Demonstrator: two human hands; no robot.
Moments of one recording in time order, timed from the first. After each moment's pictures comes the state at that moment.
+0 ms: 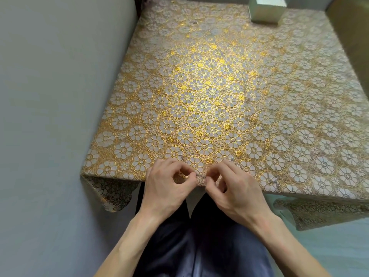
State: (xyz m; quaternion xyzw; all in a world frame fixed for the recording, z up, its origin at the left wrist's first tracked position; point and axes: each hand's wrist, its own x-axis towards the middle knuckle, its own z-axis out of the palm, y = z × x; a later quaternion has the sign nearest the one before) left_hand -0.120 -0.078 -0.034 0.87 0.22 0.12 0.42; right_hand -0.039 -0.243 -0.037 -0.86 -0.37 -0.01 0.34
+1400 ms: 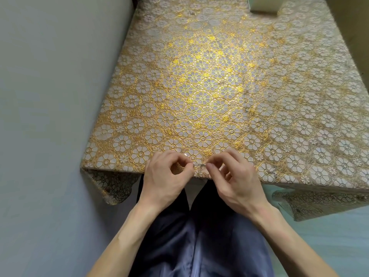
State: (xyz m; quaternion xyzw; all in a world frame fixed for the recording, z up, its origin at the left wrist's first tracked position) left_hand -0.120 -0.077 -0.035 0.86 0.23 0.11 0.43; right_hand -0.039 -0.247 -0.041 -0.84 -0.32 0.03 0.43
